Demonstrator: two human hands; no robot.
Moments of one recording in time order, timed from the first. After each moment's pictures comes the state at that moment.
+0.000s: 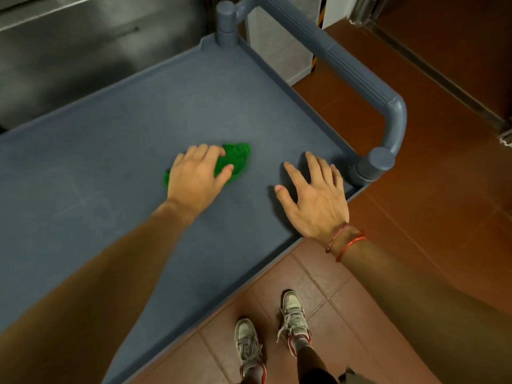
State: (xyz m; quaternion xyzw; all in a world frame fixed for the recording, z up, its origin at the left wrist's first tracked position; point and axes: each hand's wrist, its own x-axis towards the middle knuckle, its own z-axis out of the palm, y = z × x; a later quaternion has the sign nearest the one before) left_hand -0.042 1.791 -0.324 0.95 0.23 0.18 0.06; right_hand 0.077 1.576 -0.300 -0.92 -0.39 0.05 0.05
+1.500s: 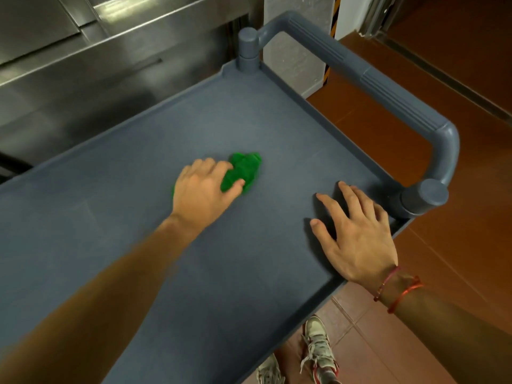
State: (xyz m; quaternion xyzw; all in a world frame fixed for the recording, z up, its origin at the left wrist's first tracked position) left_hand -0.035 1.858 -0.332 0.96 0.20 0.21 0.02; right_hand 0.078 1.583 -0.291 -0.93 -0.36 0.10 0.01
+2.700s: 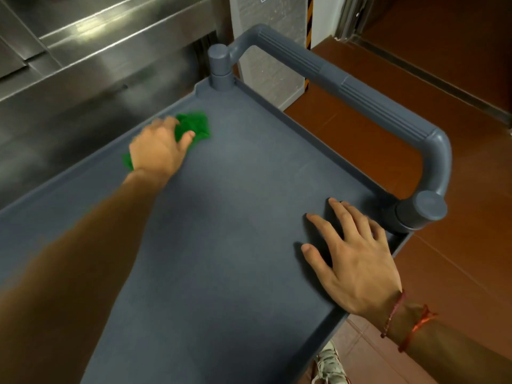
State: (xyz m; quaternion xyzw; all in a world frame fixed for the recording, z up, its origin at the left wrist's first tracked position) left_hand 0.058 1.963 -0.308 0.93 0.35 0.14 0.04; right_hand 0.079 1.583 -0.288 -0.93 -0.36 0.10 0.02
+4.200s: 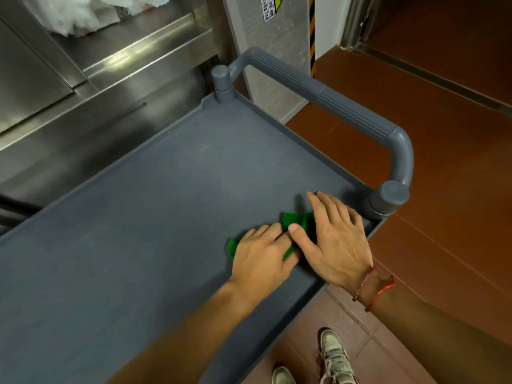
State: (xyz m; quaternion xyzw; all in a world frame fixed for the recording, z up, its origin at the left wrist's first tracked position) left_hand -0.023 1.704 -0.314 0.98 0.09 0.17 0.09; right_hand 0.078 1.579 -0.286 -0.92 -0.35 0.08 0.13
